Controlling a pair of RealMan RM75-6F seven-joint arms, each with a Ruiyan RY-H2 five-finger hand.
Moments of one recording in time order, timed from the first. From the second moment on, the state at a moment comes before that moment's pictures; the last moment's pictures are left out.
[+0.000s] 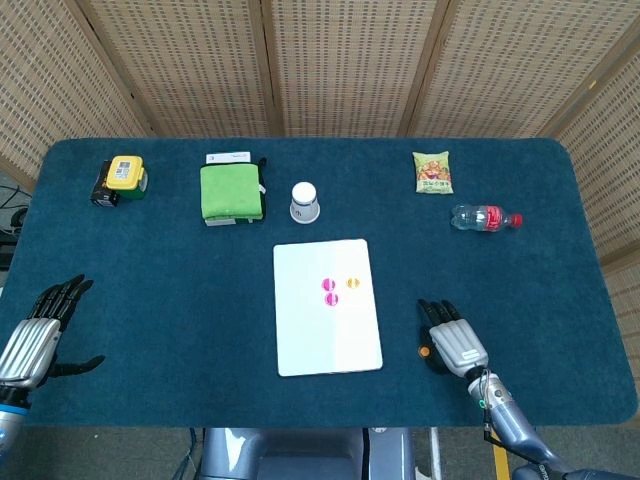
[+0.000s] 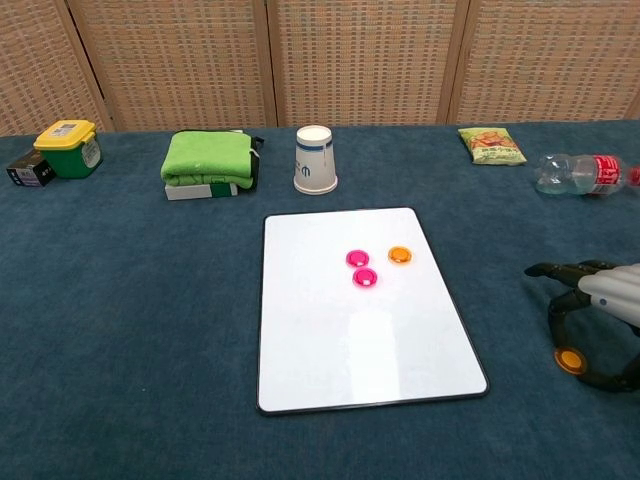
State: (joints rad) left arm -0.16 -1.07 0.02 -1.68 1.52 1.35 -0.15; right arm 0.46 -1.47 -0.06 -1.47 -1.28 1.03 -0.30
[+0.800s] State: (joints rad) left arm -0.16 -1.07 0.02 -1.69 1.51 1.34 -0.15; right arm 0.58 -1.43 0.11 -1.60 -1.14 0.93 -0.36
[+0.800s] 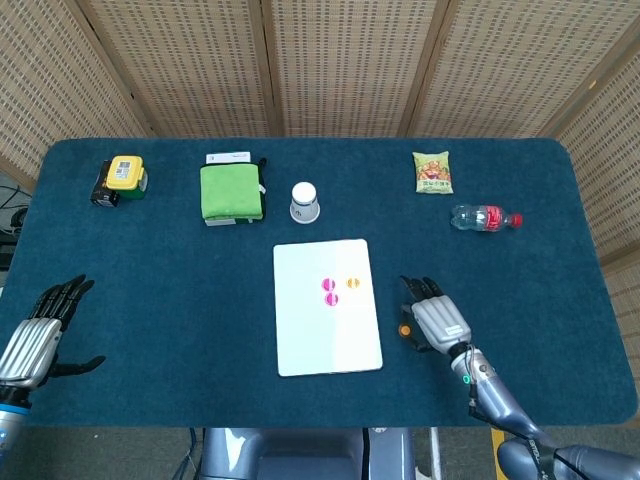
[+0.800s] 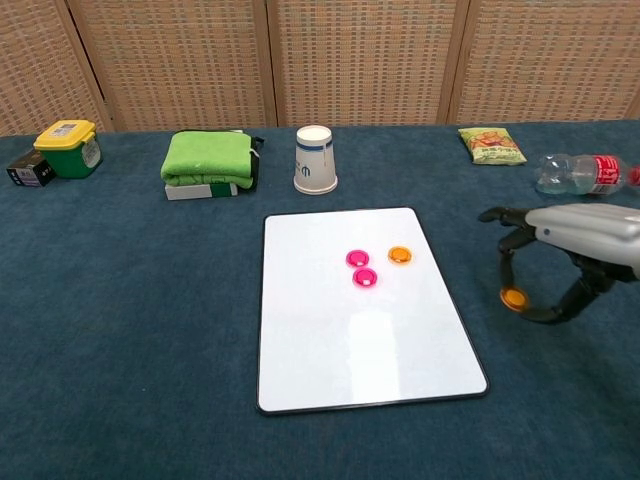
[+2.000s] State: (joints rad) left arm -0.17 -1.06 0.02 -1.69 1.51 1.32 -0.18; right arm 0.96 -1.75 0.22 -1.41 -0.55 0.99 -0.81
